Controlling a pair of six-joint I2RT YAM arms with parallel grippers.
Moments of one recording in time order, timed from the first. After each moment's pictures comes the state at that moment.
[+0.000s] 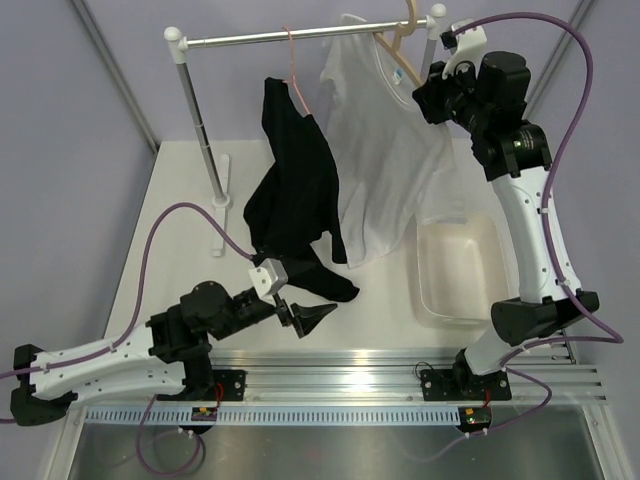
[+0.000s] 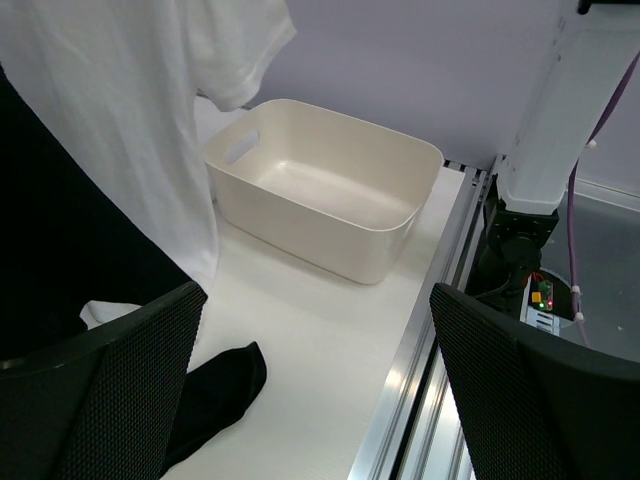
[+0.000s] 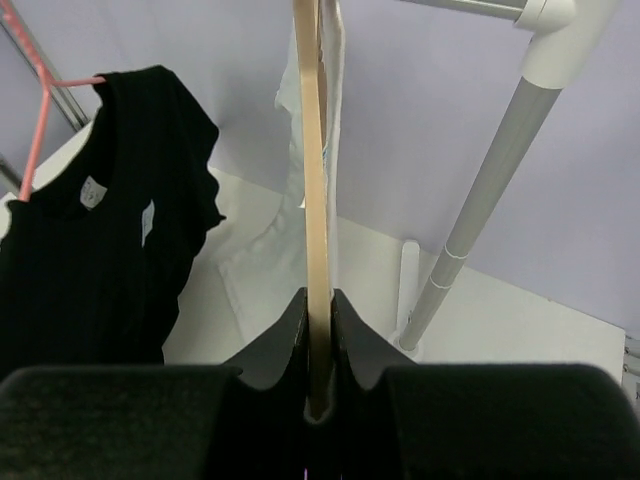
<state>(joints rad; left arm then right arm) -1.25 0.67 0.66 0.07 -0.11 -0.04 0.24 1.65 2.12 -0.61 -0.20 -0.05</state>
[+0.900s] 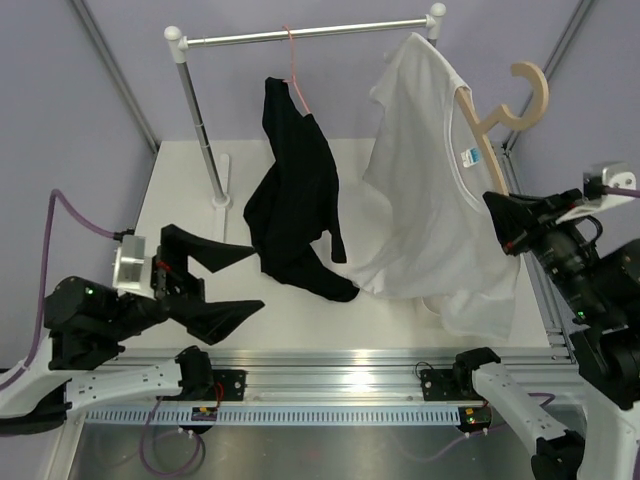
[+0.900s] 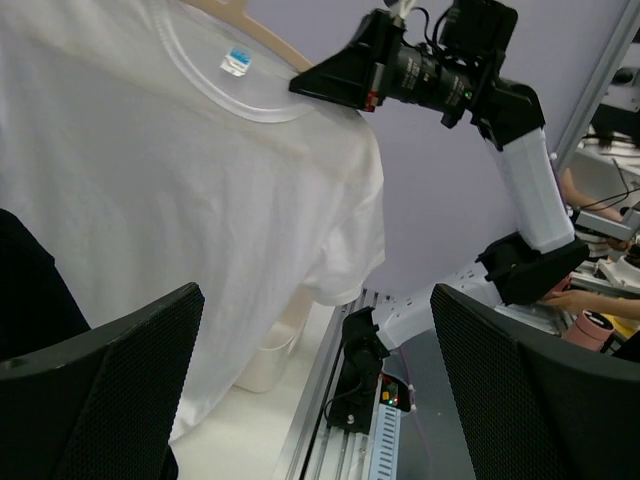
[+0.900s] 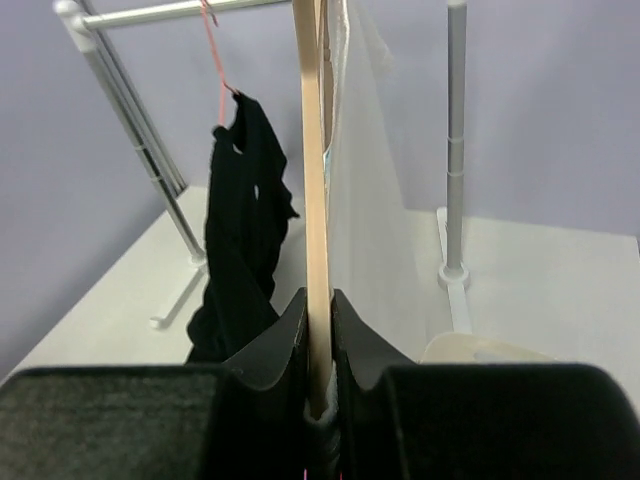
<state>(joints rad) -1.25 0.49 1.06 -0.22 0.03 -0.22 0.24 0.76 1.58 -0.74 -0.13 0.19</state>
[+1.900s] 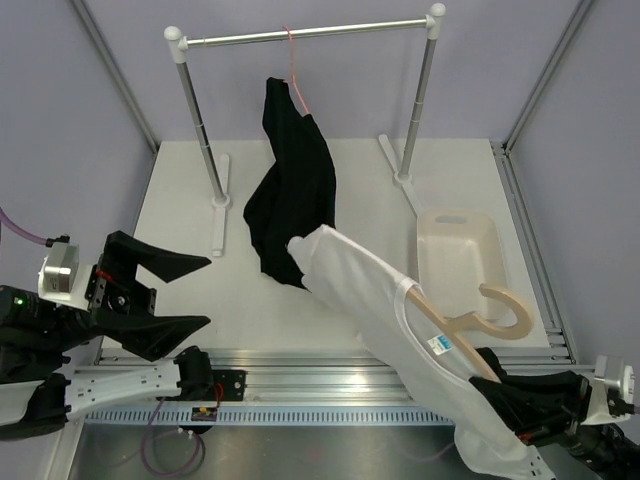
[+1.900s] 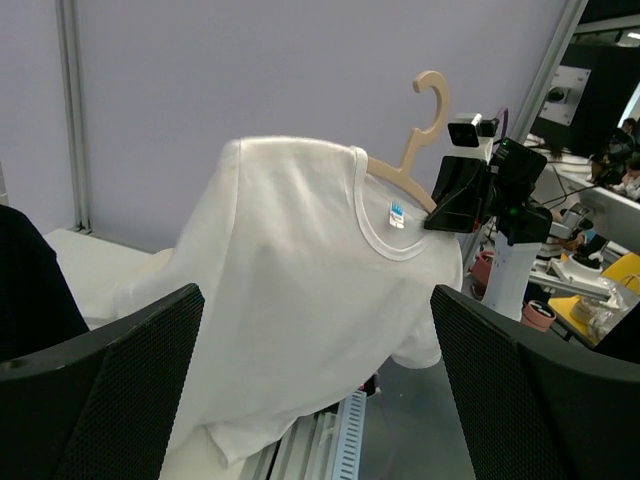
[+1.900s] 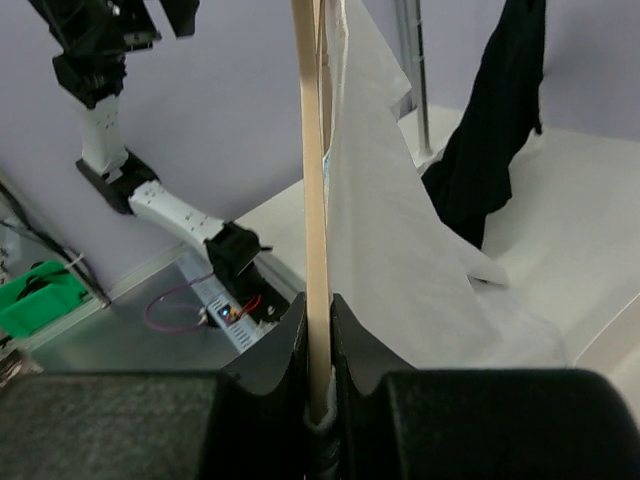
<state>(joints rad) -1.25 0.40 1.25 -0.47 0.07 -0.27 0.24 0.15 1.47 -1.10 -0.62 0.39</state>
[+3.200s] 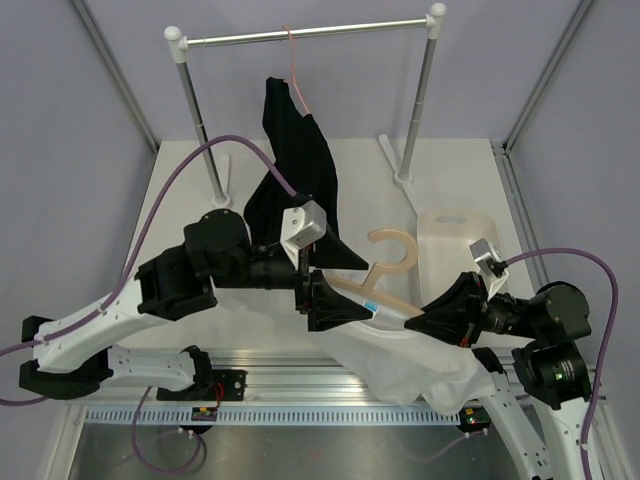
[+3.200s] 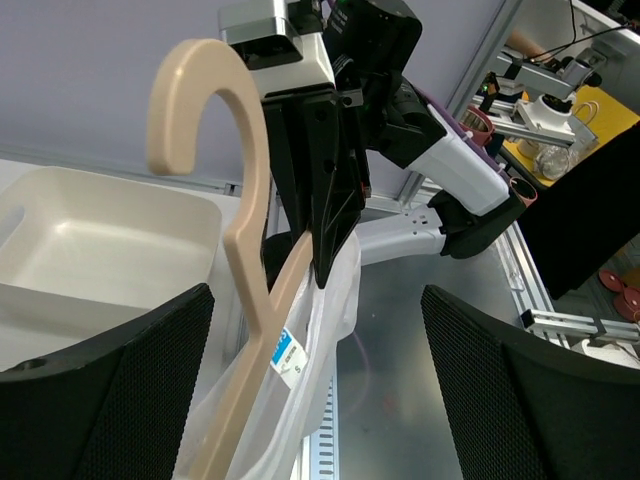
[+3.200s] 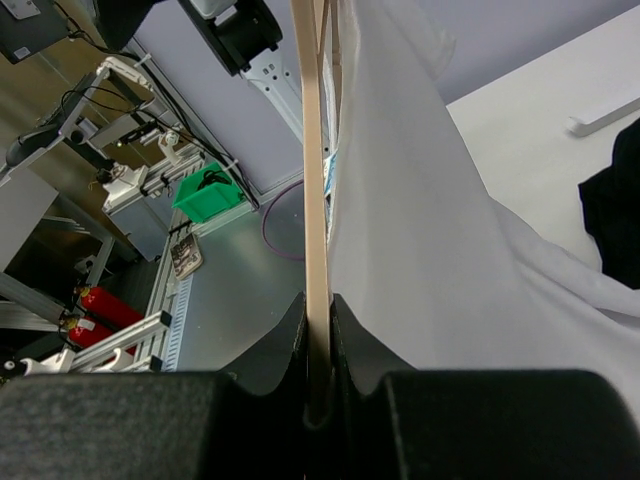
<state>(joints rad) -1.25 1.09 1.48 -0.40 0.35 -0.25 0.24 0.33 0.84 -0.33 -1.17 0.64</state>
